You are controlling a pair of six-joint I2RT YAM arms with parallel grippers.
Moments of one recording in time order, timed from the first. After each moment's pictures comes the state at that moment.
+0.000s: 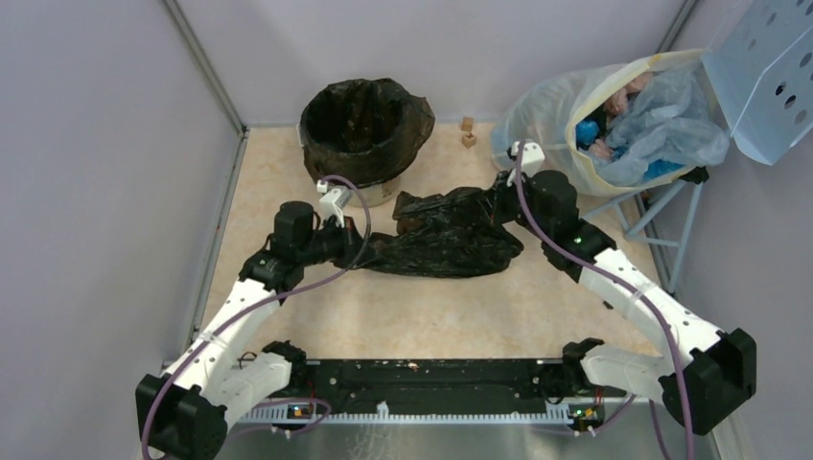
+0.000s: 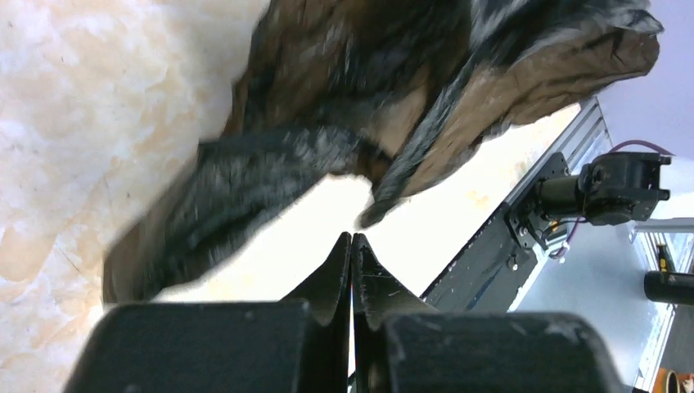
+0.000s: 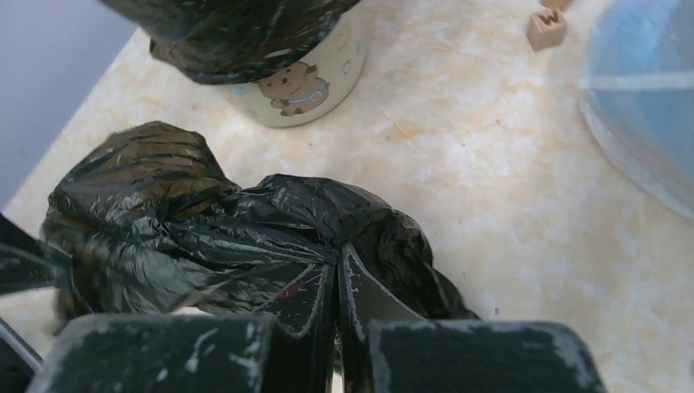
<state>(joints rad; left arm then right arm) -0.33 0.93 0.74 -0.33 0.57 -0.37 0.58 1.11 0.92 -0.10 -0.01 0.23</state>
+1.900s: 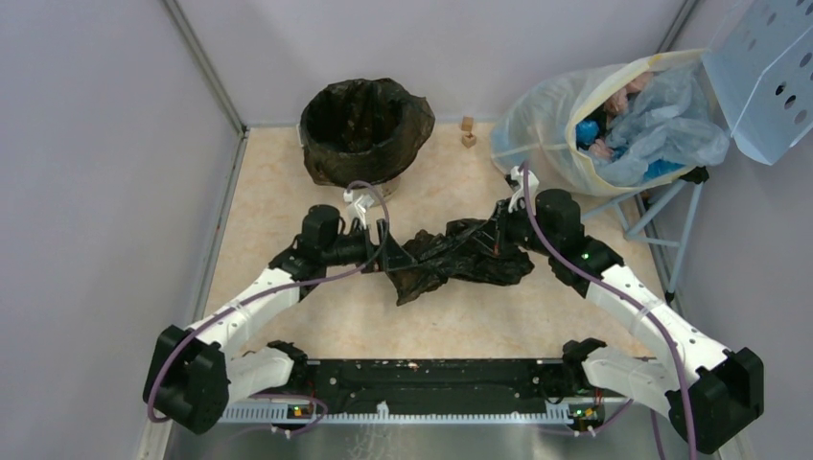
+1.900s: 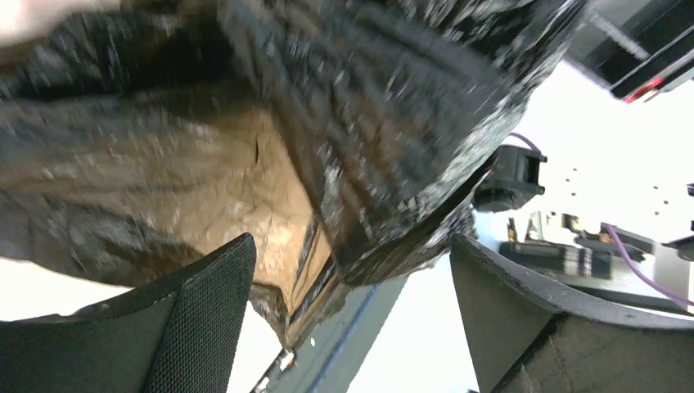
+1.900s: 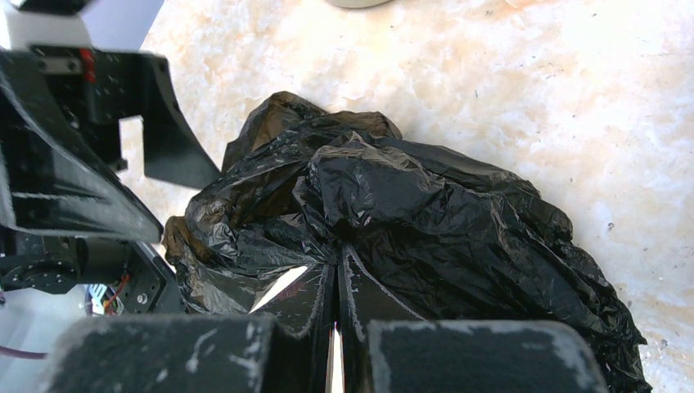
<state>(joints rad) -0.45 1.11 0.66 -0.03 0.69 -0.70 0.52 0.99 0.78 -0.22 -0.29 0.37</state>
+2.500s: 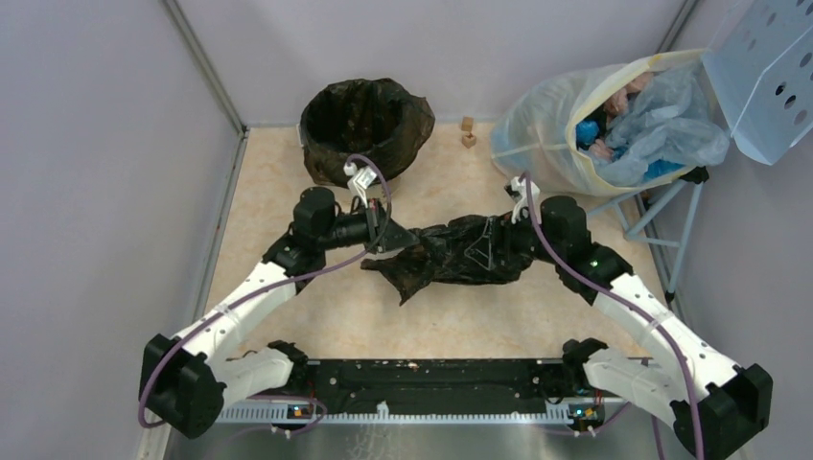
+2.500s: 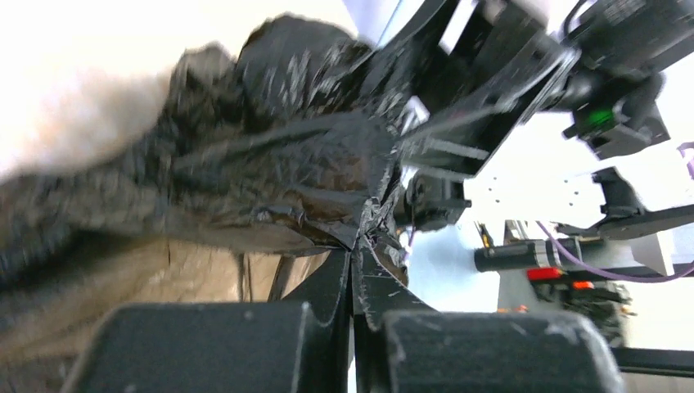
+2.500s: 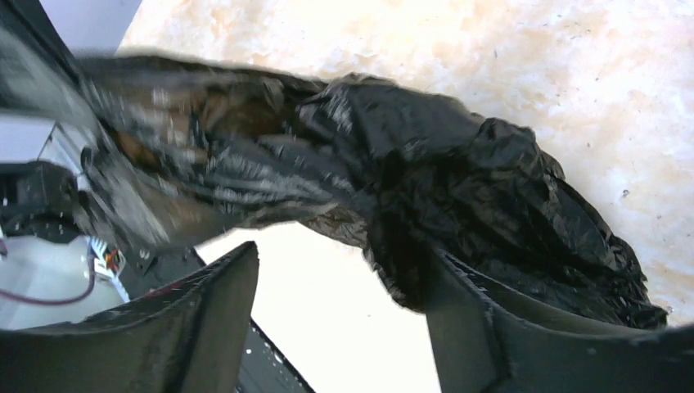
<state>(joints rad) -0.50 1.10 0.73 0.09 0.73 -0.79 0.51 0.94 0.77 -0.32 -0.33 0.33</state>
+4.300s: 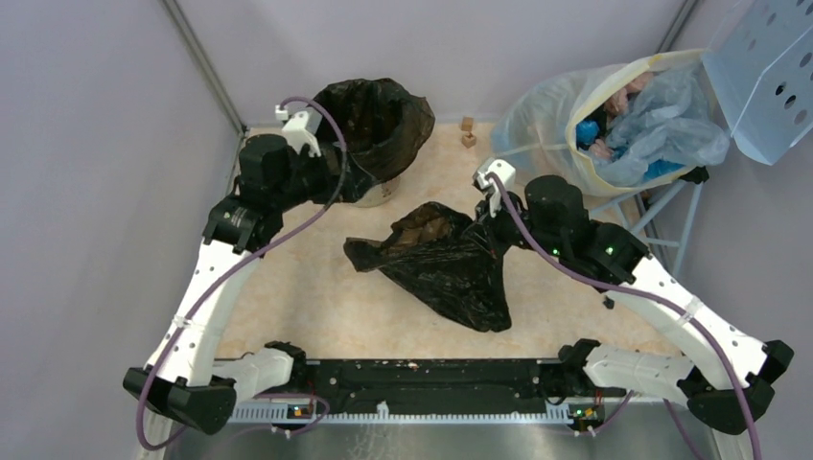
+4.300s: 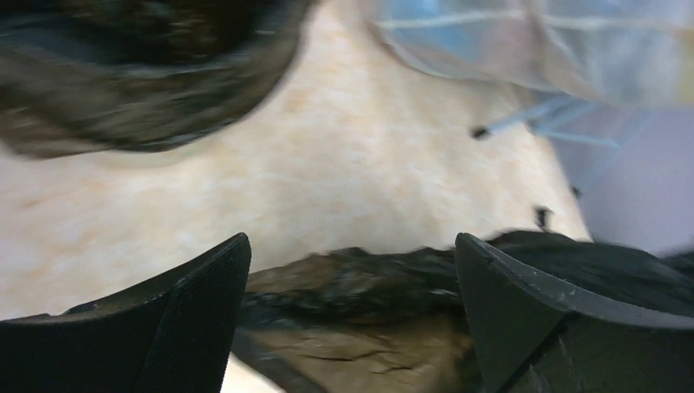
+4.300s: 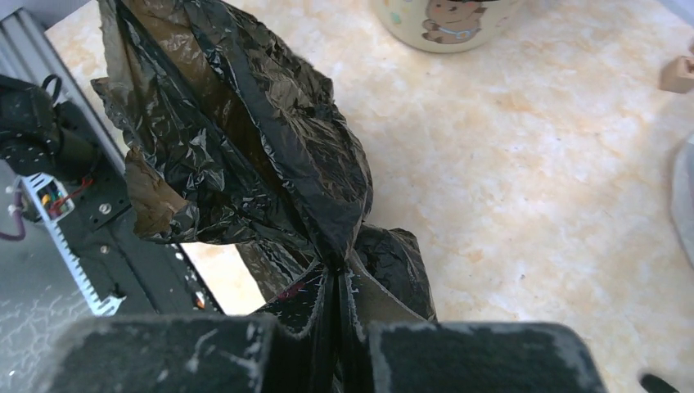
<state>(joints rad) -0.34 1.11 1.36 -0.60 0.34 -0.40 0.82 1.02 1.21 -0.63 -0.13 0.01</state>
